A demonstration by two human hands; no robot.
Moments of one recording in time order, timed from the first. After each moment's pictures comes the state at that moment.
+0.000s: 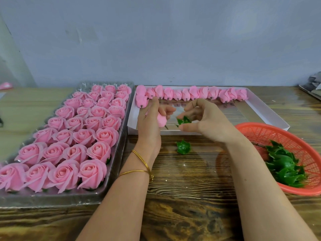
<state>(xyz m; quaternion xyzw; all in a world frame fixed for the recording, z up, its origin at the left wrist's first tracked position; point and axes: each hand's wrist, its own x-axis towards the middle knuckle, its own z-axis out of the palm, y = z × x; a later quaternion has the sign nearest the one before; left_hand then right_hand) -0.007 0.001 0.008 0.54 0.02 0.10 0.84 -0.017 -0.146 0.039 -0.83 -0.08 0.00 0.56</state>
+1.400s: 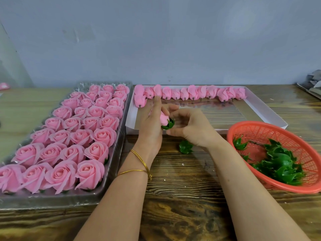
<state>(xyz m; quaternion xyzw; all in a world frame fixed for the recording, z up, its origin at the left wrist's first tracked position) -0.006 -0.001 0.007 0.56 -0.01 0.03 0.83 -0.015 -0.125 0.019 -0.82 -0.13 0.01 0.56</state>
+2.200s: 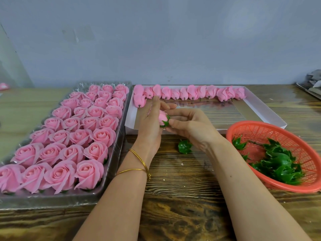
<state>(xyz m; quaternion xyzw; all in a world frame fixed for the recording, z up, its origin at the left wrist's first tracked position) -0.005 0.000 0.008 0.56 -0.01 0.04 0.83 -0.014 -0.121 0.016 -0.63 -0.07 0.09 0.77</state>
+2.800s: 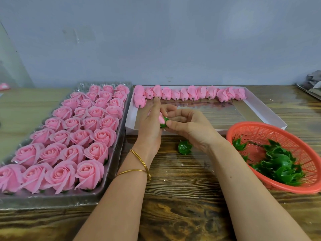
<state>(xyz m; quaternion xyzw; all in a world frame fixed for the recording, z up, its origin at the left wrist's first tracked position) -0.006 -0.001 0.010 0.55 0.01 0.03 0.83 -0.011 -0.122 0.013 -0.64 -0.08 0.08 0.76</state>
